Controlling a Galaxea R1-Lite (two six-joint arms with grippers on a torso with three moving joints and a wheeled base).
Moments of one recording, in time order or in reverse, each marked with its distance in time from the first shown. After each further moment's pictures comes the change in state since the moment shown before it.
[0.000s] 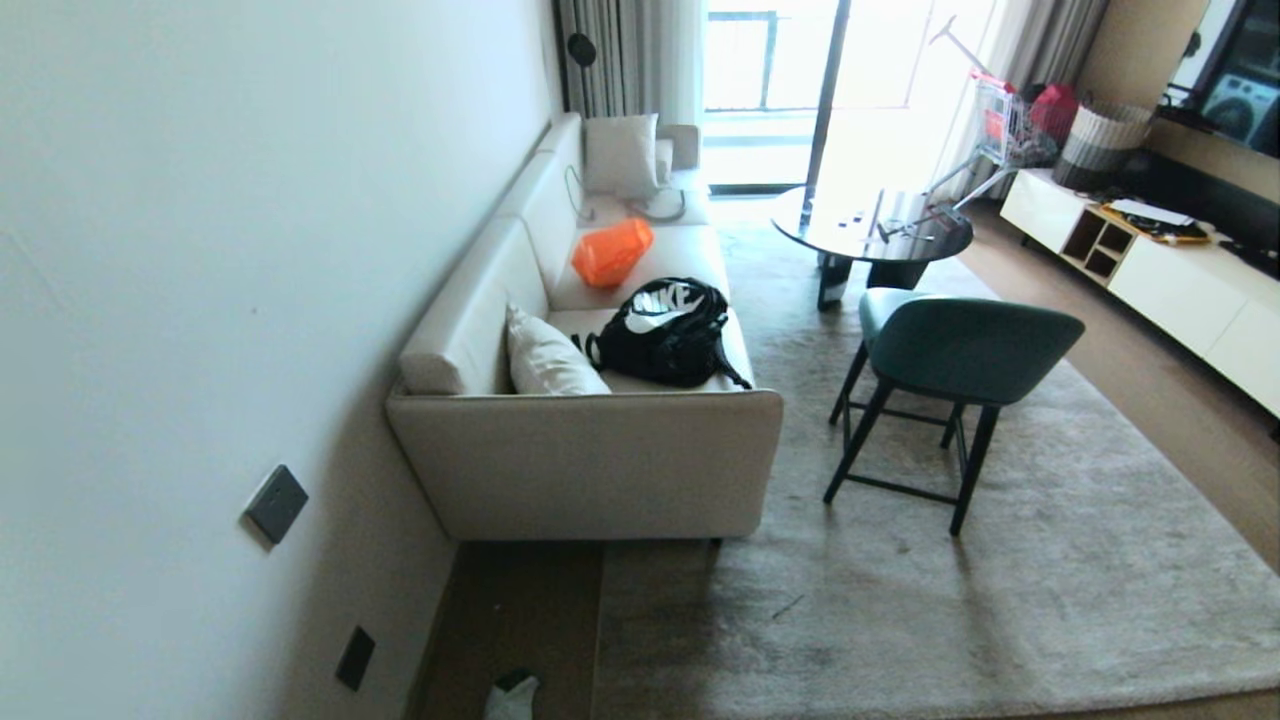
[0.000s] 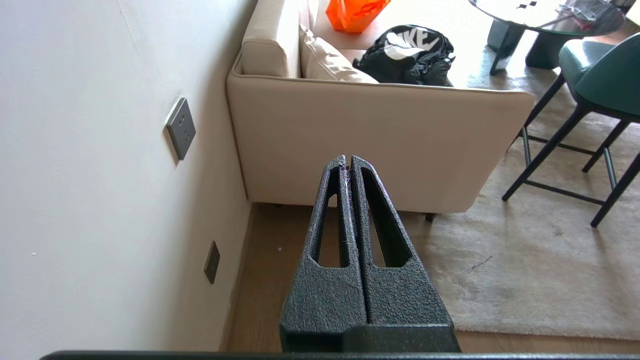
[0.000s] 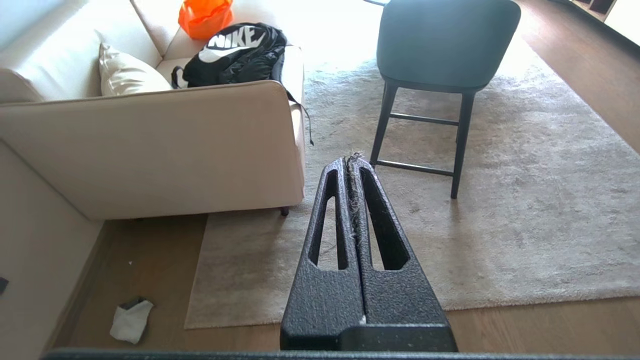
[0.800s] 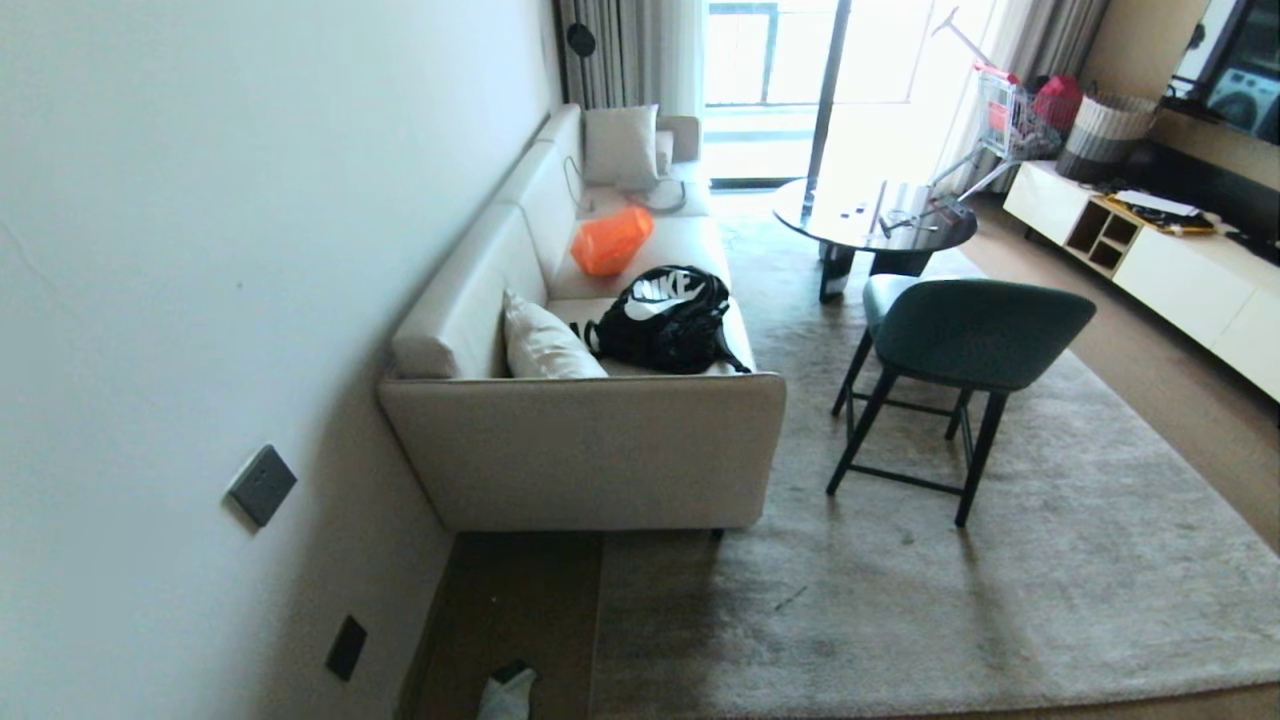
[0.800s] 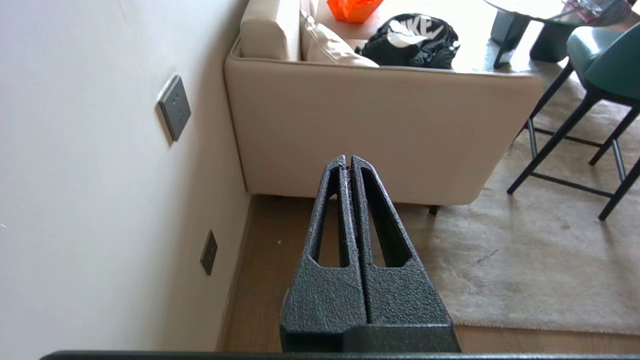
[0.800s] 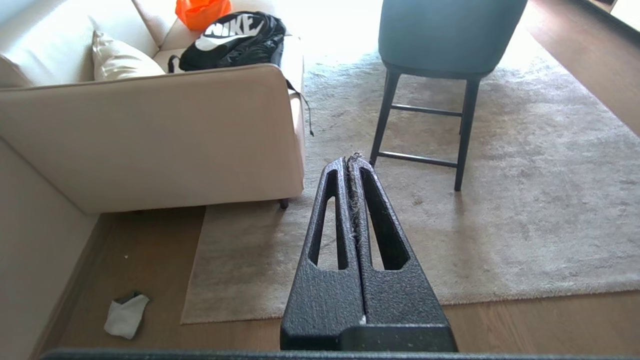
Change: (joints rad) left arm 0.000 0.000 0.000 0.001 0.000 0.000; right arm 0.000 0.000 0.000 0.001 0.000 0.002
